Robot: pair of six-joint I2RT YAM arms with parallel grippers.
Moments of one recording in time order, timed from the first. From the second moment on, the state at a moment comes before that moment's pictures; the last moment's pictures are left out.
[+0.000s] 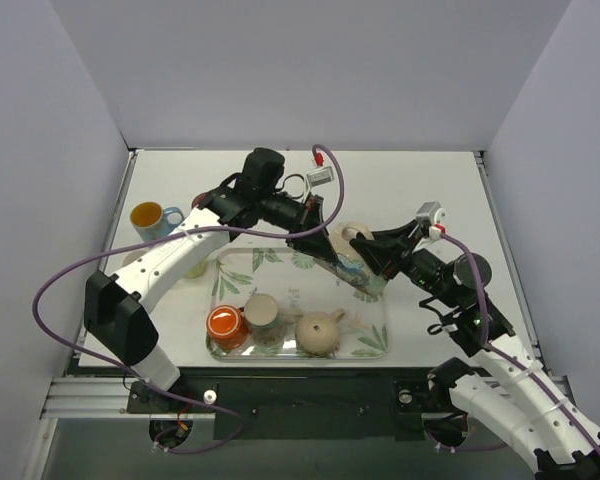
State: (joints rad) left arm -0.66 1.62 1.53 -0.44 1.21 -0.26; right arm 0.52 0.66 0.61 0.26 -0.39 0.28
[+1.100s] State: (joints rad) left arm -0.55 2.26 2.20 -1.08 -0.05 0.33; right arm 0.52 0.87 0.79 -0.40 0.32 0.36
